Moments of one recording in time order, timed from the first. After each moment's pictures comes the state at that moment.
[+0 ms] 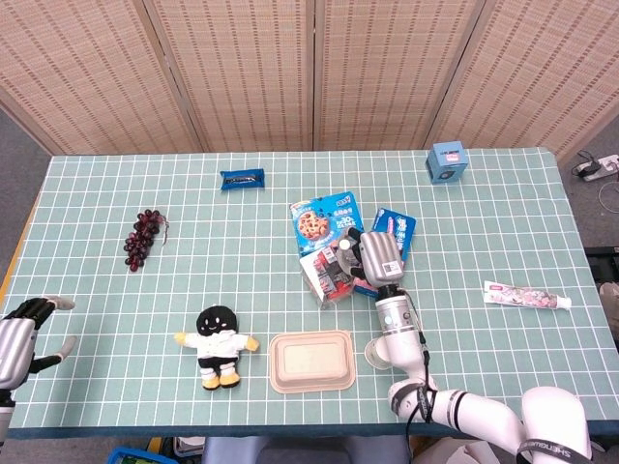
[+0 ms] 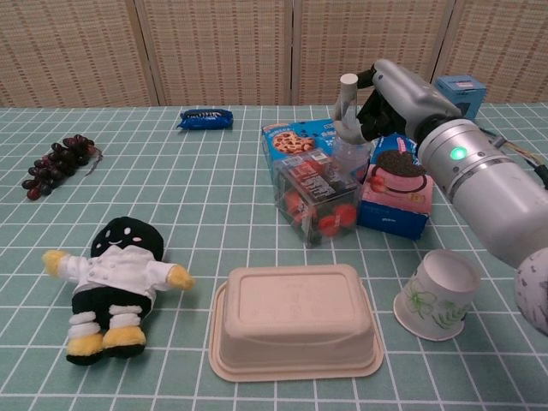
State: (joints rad) left arm -0.12 -1.06 -0.05 -1.64 1.47 1.45 -0.03; right arm 0.71 -1.89 0.38 -1.22 -1.16 1.21 -0.18
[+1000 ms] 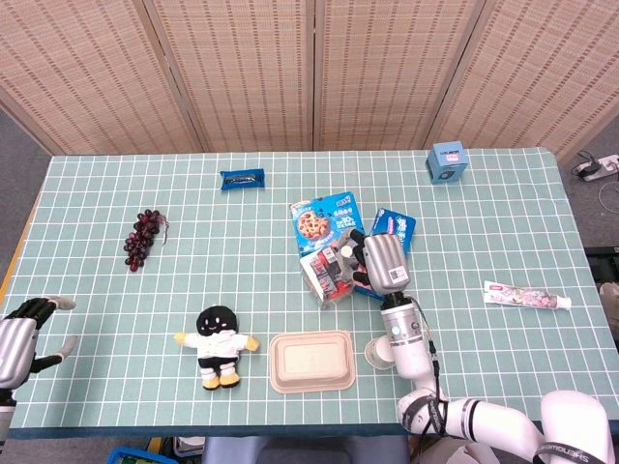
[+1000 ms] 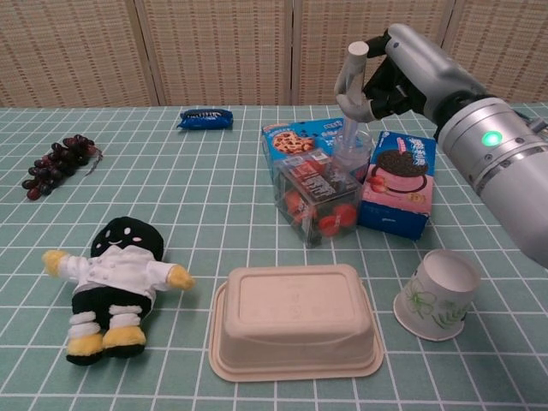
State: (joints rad) left arm -0.13 -1.07 -0.05 -1.64 1.47 1.44 -0.02; right arm 0.66 -1.82 0.35 -1.40 -1.25 1.31 -0.19
